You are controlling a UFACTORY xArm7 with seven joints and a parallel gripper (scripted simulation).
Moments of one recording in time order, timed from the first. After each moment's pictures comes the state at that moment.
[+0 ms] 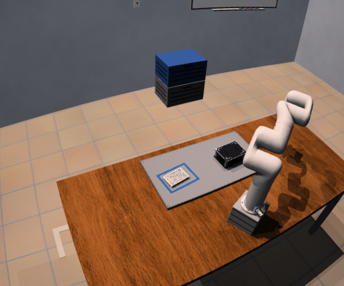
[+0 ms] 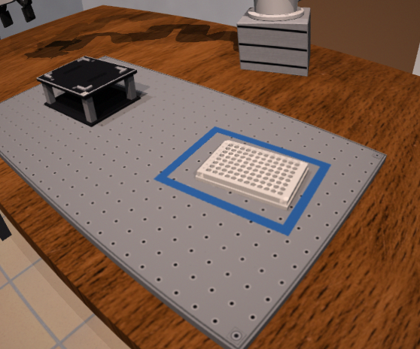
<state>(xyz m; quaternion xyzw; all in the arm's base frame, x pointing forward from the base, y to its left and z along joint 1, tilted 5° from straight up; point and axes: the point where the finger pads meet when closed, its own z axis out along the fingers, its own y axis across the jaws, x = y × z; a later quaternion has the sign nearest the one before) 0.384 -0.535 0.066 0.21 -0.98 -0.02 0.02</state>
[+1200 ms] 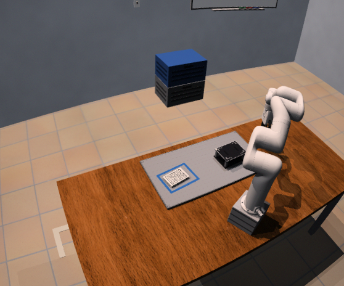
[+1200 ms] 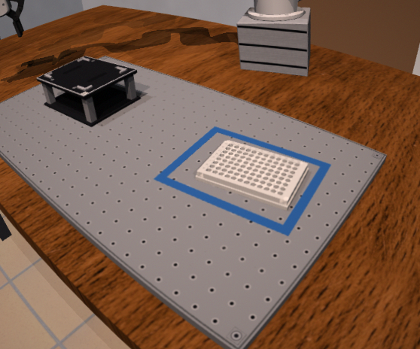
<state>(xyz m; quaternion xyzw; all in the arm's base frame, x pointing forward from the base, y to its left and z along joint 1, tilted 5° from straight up) 0.469 -0.429 0.052 0.52 -0.85 -0.02 0.03</state>
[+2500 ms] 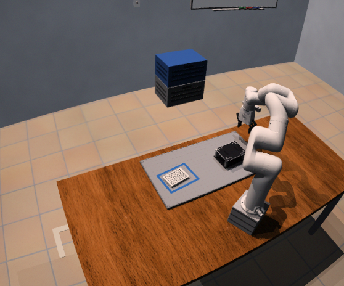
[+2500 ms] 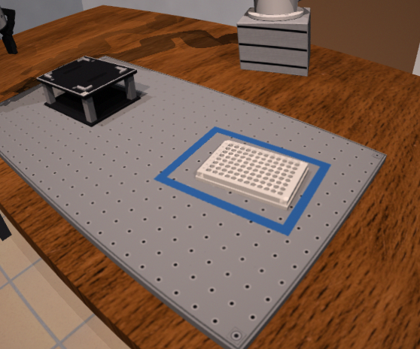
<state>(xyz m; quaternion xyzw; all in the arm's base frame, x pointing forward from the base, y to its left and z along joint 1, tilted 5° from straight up) 0.529 -0.303 0.039 0.78 -0.62 -0.02 0.03</state>
